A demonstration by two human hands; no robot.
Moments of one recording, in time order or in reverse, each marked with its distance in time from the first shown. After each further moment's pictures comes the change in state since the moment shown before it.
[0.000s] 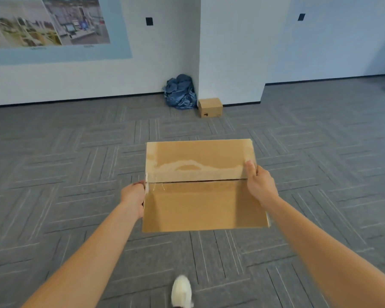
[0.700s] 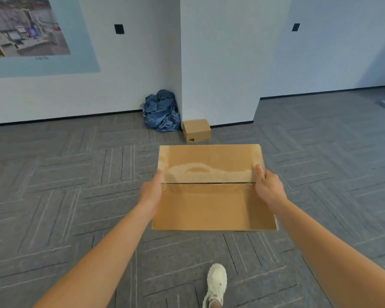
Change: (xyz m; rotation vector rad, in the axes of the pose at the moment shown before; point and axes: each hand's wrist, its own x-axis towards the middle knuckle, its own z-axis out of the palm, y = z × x) left_hand 0.318 0.240 0.391 0.245 -0.249 0.124; right_hand 0.526 -0.109 -0.005 -0.011 0.062 0.087
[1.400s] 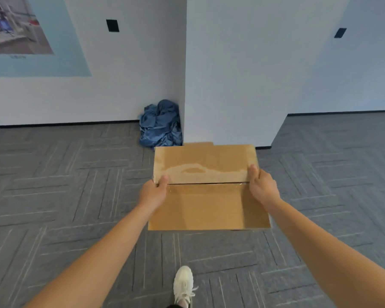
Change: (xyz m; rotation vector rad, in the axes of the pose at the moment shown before) left_hand 0.406 0.258 0.193 0.376 0.125 0.132; right_hand 0.519 -0.189 0.065 -0.103 -0.082 -0.099
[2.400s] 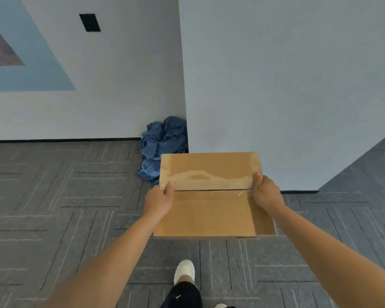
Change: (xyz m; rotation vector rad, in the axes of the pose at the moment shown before) left_hand 0.565 0.252 0.147 0.287 0.133 -0.073; right_hand 0.652 -0.147 0.097 -0.069 -0.179 -0.022
